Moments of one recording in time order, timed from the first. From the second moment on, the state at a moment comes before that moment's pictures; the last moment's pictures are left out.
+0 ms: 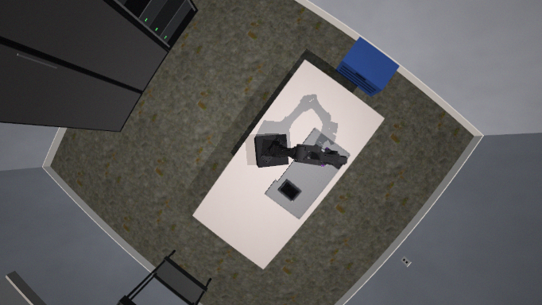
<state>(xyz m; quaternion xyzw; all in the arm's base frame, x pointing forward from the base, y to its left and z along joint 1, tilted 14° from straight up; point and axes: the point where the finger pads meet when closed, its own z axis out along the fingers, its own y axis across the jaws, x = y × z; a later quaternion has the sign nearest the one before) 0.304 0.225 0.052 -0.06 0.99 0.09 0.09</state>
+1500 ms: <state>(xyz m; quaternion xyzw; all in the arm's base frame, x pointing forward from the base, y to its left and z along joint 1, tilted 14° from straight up) 0.306 0.141 0.034 -0.02 0.99 0.08 0.07</state>
